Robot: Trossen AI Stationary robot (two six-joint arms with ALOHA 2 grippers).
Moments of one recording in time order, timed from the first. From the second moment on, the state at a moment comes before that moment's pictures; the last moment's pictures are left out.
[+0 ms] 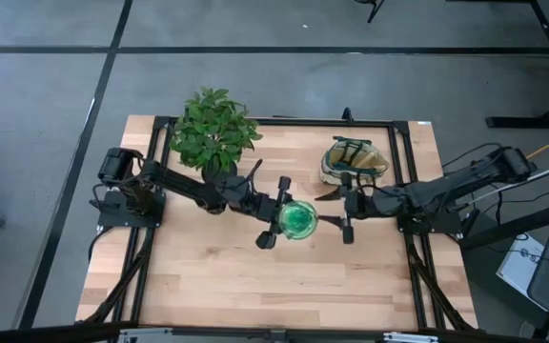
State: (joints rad) left arm -0.12 1.72 1.01 0.89 0.14 0.30; right arm 0.32 1.05 0.52 0.28 0.32 0.02
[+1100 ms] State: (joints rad) left arm -0.10 1.72 1.01 0.88 0.24 0.31; right arm 0.12 1.14 0.52 0.50 -0.25 0.08
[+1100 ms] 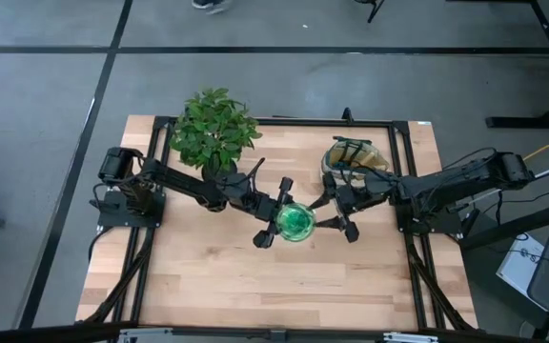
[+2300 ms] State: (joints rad) left arm -0.11 1.72 1.01 0.81 0.23 0.27; right arm 0.12 1.26 0.64 0.51 -0.44 0.10
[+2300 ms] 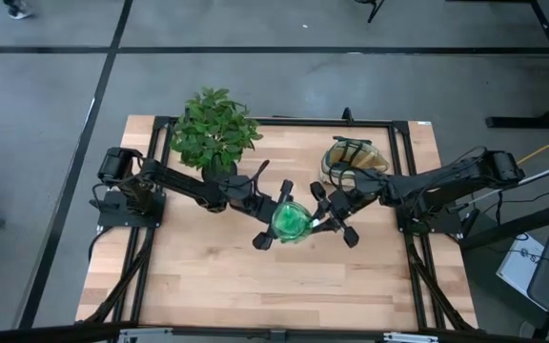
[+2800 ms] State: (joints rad) left arm -0.12 1.68 1.01 0.69 0.11 0.28; right arm 0.16 1.03 0.64 0.27 -0.44 0.15
